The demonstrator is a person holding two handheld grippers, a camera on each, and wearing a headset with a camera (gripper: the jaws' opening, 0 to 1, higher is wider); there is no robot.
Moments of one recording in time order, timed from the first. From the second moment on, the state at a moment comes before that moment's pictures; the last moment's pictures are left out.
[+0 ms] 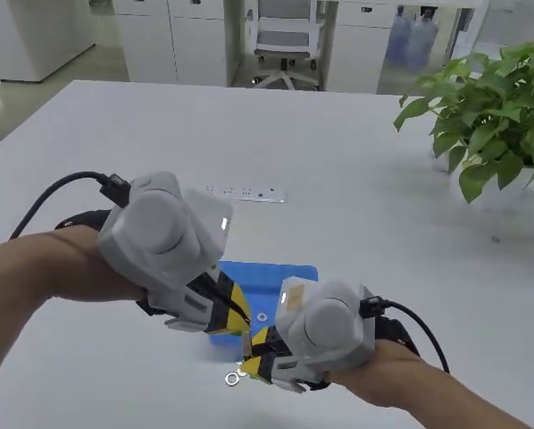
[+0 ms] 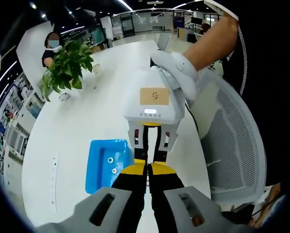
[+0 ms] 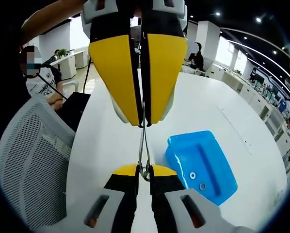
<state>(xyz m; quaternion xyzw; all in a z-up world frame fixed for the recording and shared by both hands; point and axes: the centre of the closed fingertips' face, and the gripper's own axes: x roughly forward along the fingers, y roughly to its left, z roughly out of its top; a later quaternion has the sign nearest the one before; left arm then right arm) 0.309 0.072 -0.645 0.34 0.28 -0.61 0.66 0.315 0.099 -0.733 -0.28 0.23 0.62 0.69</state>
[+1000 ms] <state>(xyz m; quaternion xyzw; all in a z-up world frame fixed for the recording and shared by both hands) 0.341 0.060 -0.626 0.35 0.25 -0.60 0.67 0.354 0.088 -0.714 -0.30 0.22 0.61 0.70</state>
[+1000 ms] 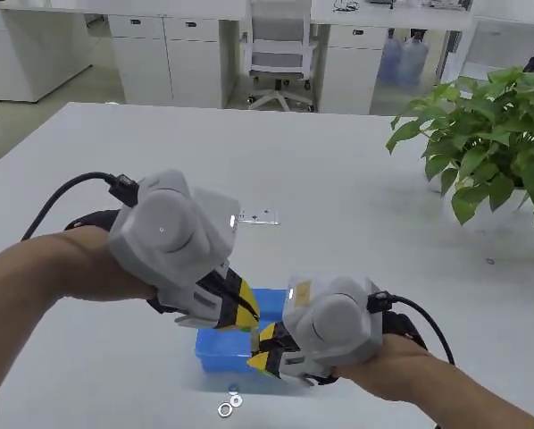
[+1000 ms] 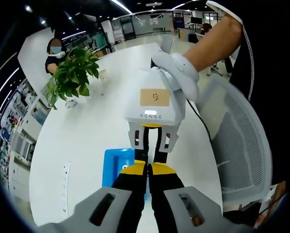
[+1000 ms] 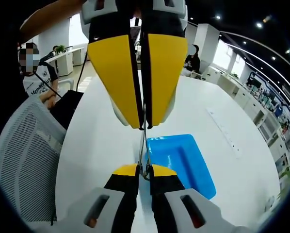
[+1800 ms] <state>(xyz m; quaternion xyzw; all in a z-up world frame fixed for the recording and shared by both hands) 0.378 0.062 -0.641 0.35 0.25 -0.60 0.68 0.390 0.090 -0.730 -0.29 0.22 0.61 0.70</state>
